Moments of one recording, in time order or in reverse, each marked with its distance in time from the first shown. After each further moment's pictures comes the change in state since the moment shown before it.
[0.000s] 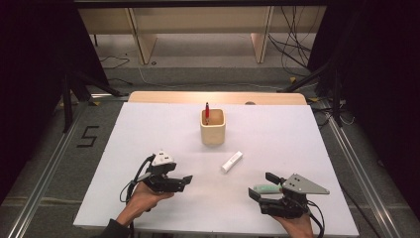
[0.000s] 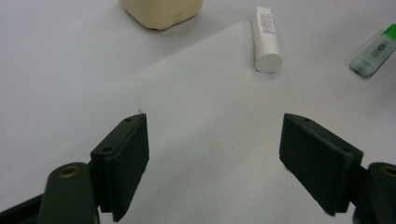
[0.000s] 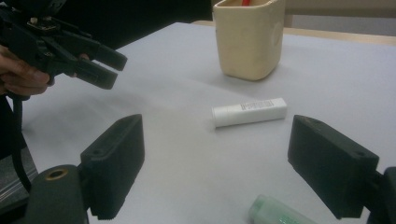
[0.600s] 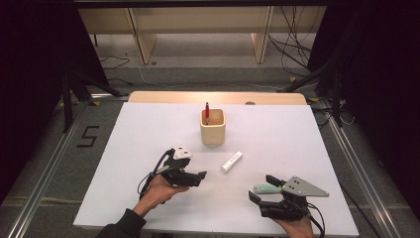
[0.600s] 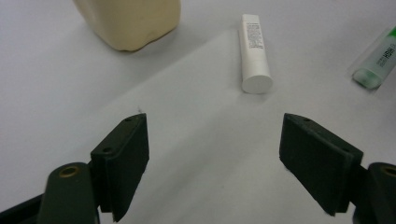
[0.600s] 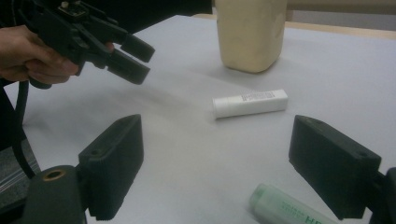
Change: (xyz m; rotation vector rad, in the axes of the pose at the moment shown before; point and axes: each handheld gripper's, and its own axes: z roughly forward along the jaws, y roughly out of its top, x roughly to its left) left arm -0.020 0.026 0.033 0.036 0.002 0.057; right arm 0.002 -0.005 -0.002 0.018 -0.003 -0.011
